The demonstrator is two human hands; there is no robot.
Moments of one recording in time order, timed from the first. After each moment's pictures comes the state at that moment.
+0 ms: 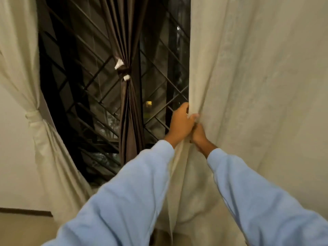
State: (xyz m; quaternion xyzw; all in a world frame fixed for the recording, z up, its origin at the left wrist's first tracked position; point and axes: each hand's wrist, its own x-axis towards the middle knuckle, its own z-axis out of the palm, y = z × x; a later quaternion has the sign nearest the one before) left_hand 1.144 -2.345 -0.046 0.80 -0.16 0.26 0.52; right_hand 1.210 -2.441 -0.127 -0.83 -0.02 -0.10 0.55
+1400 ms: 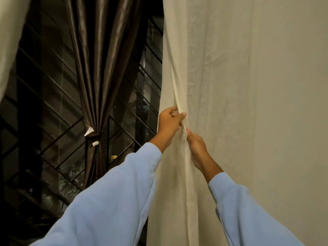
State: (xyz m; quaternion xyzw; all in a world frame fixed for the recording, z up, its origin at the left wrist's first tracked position) left_hand 1.147 -2.391 0.143 0.61 -0.26 0.20 0.72; right_hand 1.146 -2.498 0.076 -0.65 -0.08 -0.25 0.71
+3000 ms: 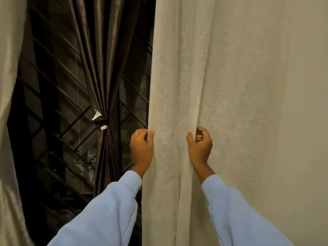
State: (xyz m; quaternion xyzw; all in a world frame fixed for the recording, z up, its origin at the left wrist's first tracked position) left_hand 1.205 -2.317 0.001 0.70 -0.11 0.52 0.48; right_hand 1.195 -2.489 0.002 -0.64 -0.02 -0.49 0.59
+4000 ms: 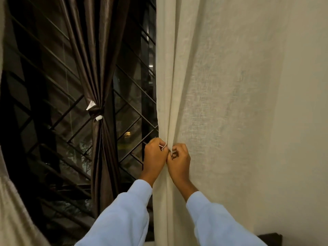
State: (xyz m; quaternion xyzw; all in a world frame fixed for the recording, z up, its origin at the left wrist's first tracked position) left_hand 1.177 -2.349 -0.046 0.78 -0.16 0.35 0.48; right_hand 1.169 -2.438 -0.079 -0.72 -0.08 -0.45 0.52
